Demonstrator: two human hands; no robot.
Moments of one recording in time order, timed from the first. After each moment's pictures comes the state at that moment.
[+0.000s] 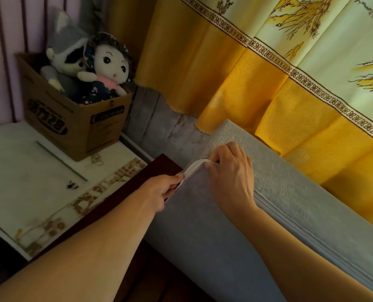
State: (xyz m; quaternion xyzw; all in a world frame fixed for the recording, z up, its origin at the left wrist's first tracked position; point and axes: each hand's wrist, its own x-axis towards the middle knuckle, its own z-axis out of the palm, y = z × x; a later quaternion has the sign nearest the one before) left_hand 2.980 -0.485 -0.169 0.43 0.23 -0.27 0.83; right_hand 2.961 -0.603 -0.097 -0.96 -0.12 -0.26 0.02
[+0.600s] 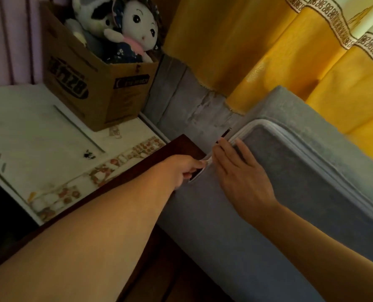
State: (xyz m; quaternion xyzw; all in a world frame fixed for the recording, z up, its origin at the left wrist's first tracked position) left_hand 3.001 -0.478 -0.244 0.52 0.18 -0.26 0.79; right_hand 2.957 -0.605 -0.183 -0.79 -0.29 -0.12 -0.53
